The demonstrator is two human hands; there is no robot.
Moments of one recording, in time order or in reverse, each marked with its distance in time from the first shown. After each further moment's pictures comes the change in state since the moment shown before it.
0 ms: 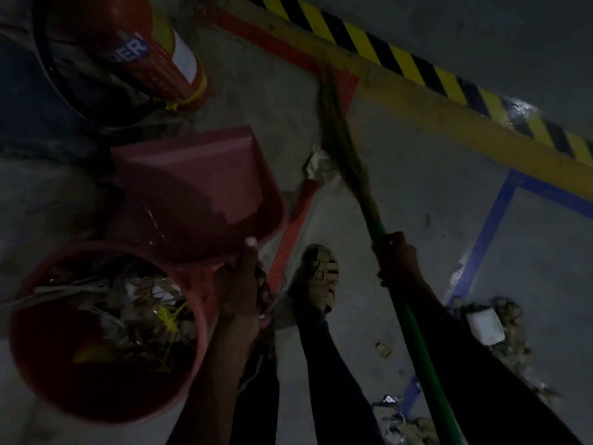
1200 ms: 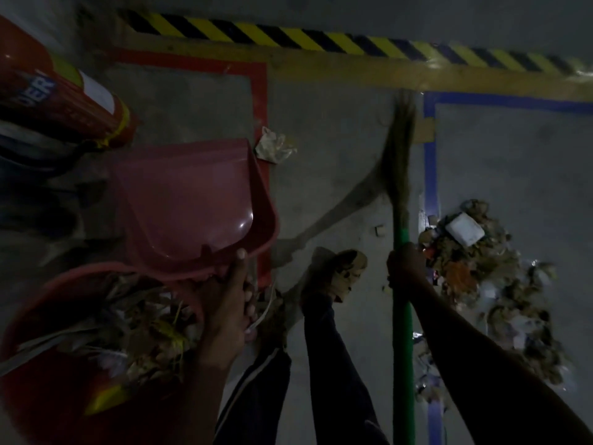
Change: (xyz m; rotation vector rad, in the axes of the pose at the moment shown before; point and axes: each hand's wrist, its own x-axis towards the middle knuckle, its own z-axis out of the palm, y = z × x) left_hand -0.027 -0.062 -0.068 0.232 -0.321 0.016; right_hand -0.053 0.200 0.054 0.308 0.315 0.279
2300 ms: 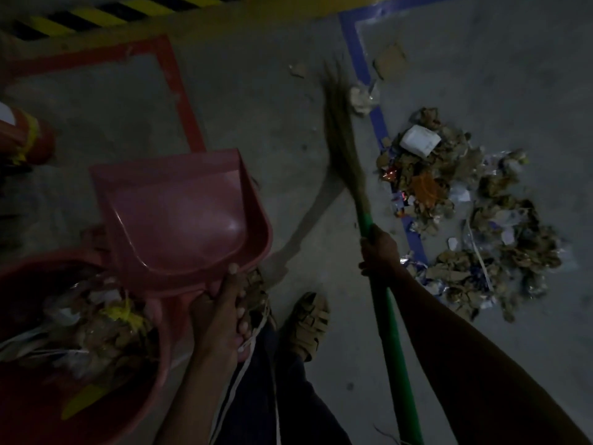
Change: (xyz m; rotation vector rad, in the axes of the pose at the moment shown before) left_hand -0.076 -0.131 0.013 0.273 -0.106 0.008; right_hand -0.048 0.172 0.007 0.290 -0.139 -0.011
